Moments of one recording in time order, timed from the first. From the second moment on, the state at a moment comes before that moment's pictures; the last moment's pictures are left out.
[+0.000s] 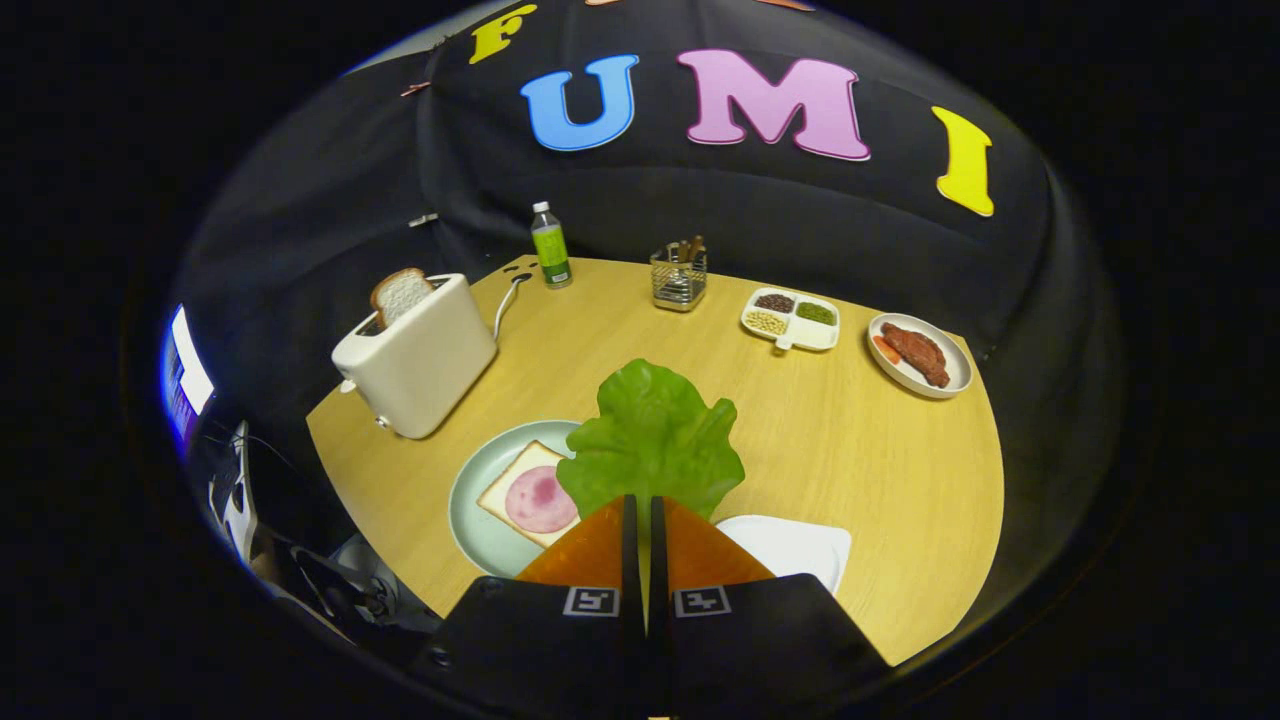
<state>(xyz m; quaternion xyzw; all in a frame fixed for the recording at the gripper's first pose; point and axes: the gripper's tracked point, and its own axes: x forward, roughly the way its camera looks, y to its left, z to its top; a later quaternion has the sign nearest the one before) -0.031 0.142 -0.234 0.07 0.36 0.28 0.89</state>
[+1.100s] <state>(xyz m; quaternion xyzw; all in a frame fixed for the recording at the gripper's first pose) -0.031 0.264 -0.246 0.07 0.38 0.33 0.86</state>
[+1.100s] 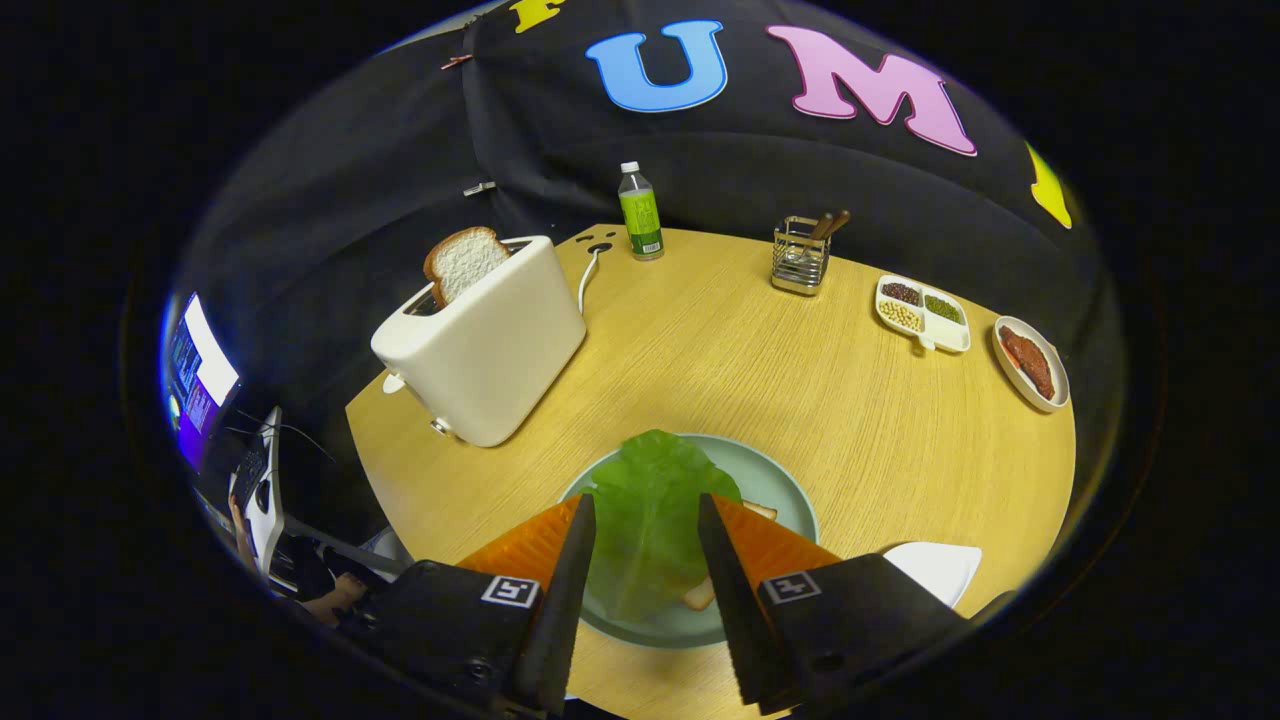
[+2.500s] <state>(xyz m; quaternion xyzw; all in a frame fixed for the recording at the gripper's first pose) -0.004 0.372 0.063 -0.01 -0.01 0.39 0.92</state>
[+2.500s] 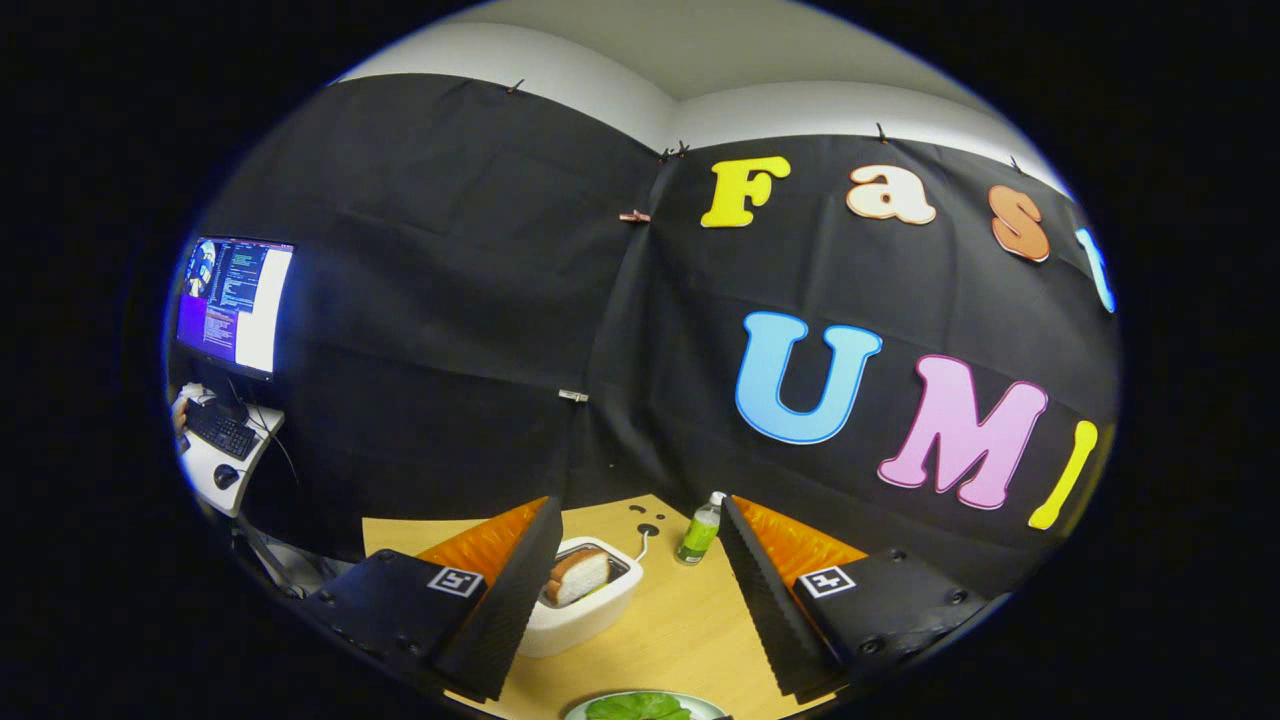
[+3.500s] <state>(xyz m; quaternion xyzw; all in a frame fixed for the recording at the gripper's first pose) 0.066 0.521 -0.131 0.01 0.27 0.30 0.91</state>
